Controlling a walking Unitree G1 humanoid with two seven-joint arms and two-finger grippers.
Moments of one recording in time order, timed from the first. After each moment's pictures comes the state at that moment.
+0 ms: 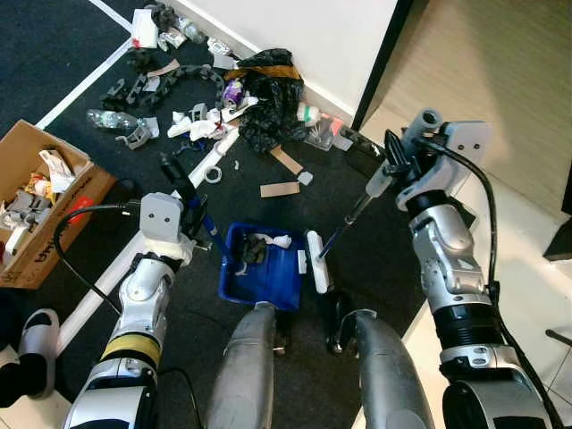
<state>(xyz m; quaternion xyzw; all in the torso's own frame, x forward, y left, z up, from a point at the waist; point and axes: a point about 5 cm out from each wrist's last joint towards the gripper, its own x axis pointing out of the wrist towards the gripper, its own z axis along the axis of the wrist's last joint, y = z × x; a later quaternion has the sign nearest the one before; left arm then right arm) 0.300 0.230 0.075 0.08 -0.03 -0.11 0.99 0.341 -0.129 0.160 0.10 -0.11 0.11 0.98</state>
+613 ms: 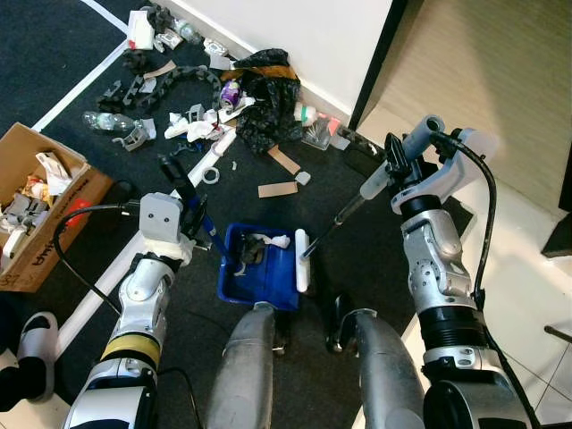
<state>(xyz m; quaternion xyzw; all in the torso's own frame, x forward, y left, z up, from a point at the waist) 0.300 0.230 0.075 0.08 -0.03 -0.11 0.99 0.339 -0.129 0.154 0.24 -0.12 0.07 0.96</state>
